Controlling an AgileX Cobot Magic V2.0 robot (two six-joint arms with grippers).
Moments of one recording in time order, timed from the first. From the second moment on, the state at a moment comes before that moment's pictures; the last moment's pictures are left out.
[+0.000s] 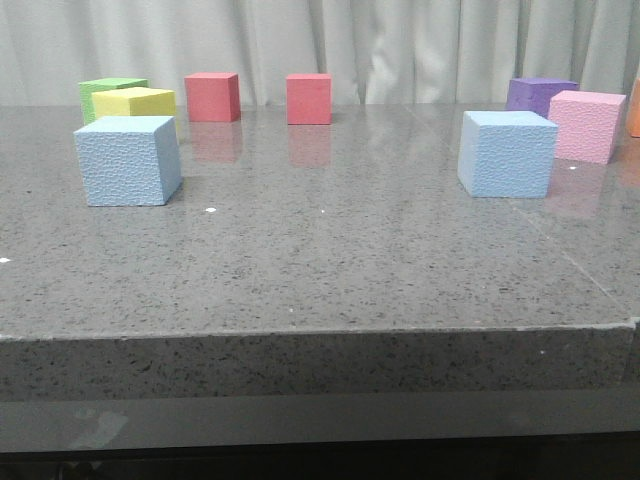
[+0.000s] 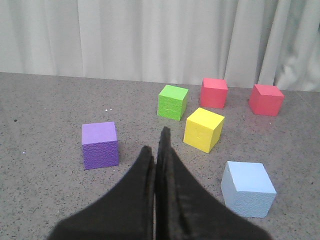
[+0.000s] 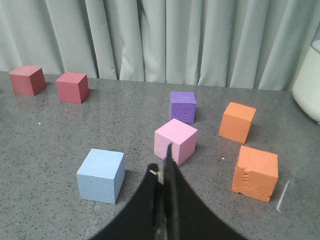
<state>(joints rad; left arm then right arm) -0.02 0.48 -0.79 0.00 0.57 -0.07 0.03 0.47 -0.78 0.06 0.53 -0.04</state>
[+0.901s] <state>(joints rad) -0.02 0.48 -0.79 0.05 0.51 -0.07 0.03 0.48 -0.79 0.15 0.55 -0.04</state>
